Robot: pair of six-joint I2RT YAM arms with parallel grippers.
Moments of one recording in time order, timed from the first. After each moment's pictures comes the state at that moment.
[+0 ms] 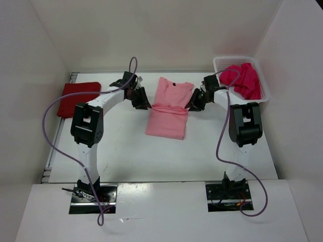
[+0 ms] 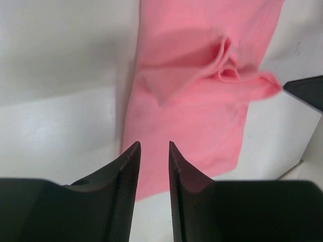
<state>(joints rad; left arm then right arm) -0.29 2.11 1.67 -0.55 0.39 -0.56 0.13 2.00 1.42 -0.44 -0.42 0.60</state>
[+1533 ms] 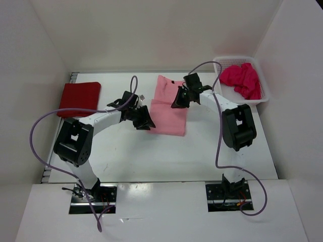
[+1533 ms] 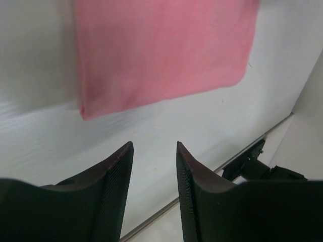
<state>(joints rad) -0.40 1.73 1.13 -0.36 0.47 -0.70 0.35 1.96 1.48 -0.40 -0.30 0.62</state>
